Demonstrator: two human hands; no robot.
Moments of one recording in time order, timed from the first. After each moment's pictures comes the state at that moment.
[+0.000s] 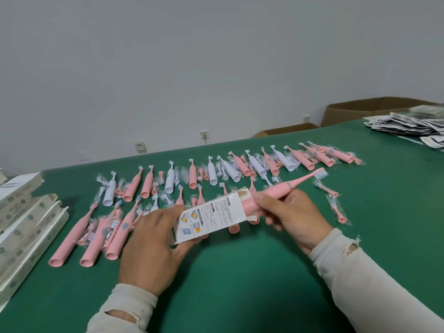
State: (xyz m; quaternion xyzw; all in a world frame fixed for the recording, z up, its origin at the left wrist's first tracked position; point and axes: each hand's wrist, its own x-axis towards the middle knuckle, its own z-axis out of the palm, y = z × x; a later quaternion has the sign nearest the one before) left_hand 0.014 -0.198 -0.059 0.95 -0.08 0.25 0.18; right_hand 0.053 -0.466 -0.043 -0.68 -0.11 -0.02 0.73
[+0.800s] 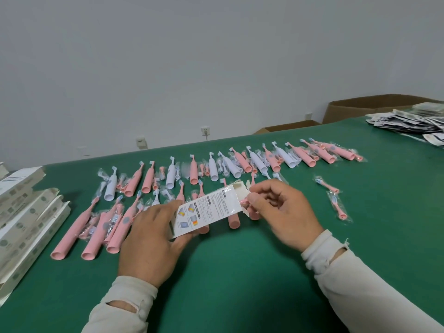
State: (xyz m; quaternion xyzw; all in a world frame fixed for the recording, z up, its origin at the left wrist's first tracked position) left_hand 0.017 -0.193 -0.062 0.95 -0.04 0.23 0.19; right_hand 0.050 -0.453 -0.053 -0.74 -0.17 -0.13 0.64
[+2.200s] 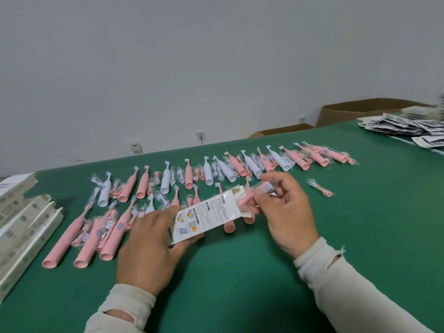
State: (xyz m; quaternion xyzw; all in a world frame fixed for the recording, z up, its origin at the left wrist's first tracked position) left_hand 0.019 -0.197 -0.065 0.96 -0.05 0.23 0.16; right_hand 0.037 -0.444 -0.039 -0.65 -0.10 -0.19 0.73
